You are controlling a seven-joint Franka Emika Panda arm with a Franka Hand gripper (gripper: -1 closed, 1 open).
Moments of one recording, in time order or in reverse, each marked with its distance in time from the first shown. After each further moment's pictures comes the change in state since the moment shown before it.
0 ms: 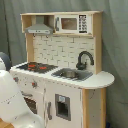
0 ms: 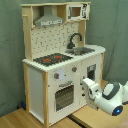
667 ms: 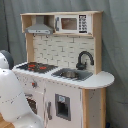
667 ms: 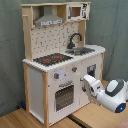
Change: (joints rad) arm 0.027 0.068 0.008 -0.004 -0.050 -0.077 -0.154
